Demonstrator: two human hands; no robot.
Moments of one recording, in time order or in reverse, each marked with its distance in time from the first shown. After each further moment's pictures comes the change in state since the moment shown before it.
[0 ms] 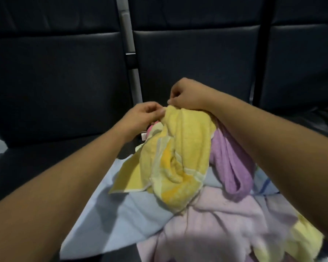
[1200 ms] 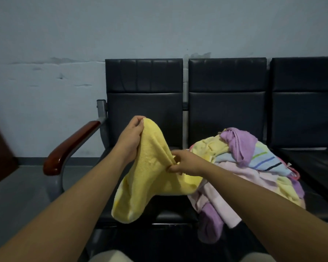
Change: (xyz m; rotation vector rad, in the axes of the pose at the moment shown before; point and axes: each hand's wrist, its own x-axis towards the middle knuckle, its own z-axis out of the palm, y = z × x) left_hand -0.339 0.116 -0.091 -0.328 0.556 0.009; right_hand -0.234 -0.205 0.089 0.304 -0.177 -0.191
